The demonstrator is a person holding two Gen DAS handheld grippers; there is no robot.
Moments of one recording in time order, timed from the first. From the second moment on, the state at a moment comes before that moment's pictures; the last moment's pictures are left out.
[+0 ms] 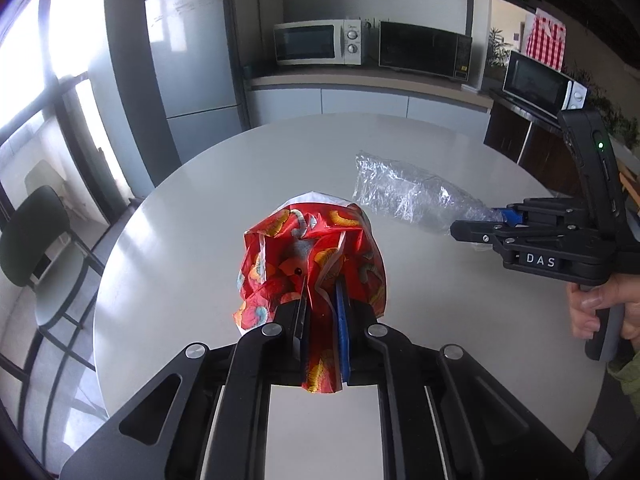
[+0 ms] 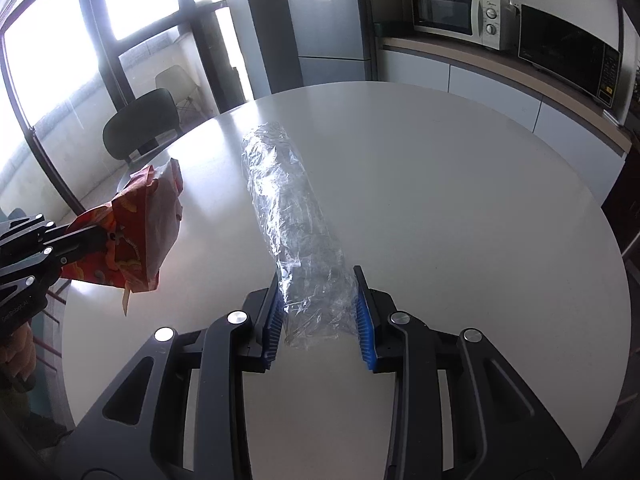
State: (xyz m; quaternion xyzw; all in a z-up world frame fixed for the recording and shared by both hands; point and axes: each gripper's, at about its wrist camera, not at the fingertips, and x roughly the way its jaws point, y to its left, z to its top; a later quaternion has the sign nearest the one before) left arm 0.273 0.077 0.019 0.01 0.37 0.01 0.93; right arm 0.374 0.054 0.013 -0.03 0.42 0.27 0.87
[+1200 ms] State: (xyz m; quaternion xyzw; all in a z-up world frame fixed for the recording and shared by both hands) left arm 0.005 0.038 -0.033 -0.12 0.35 -0.07 0.93; right arm 0.048 -0.025 -0.005 -0.02 0.39 0.31 0.86
